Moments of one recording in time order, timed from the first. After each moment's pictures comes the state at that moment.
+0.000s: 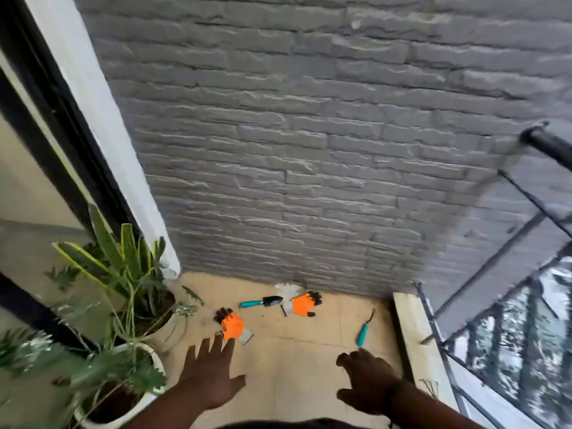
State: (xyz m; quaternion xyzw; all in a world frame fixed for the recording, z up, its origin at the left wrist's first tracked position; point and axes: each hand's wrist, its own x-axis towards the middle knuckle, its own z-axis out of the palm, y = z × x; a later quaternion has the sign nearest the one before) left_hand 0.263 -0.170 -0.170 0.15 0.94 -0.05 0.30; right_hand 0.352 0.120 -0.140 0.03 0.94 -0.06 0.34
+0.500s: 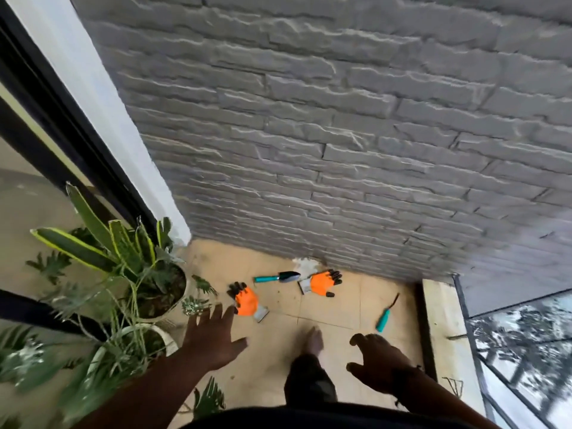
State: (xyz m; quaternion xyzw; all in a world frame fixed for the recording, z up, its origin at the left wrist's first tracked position) left_hand 0.087 -0.197 -0.213 0.12 0.93 -0.04 0.33; right_hand 0.189 0.119 -0.201 0.09 0.92 -0.11 0.38
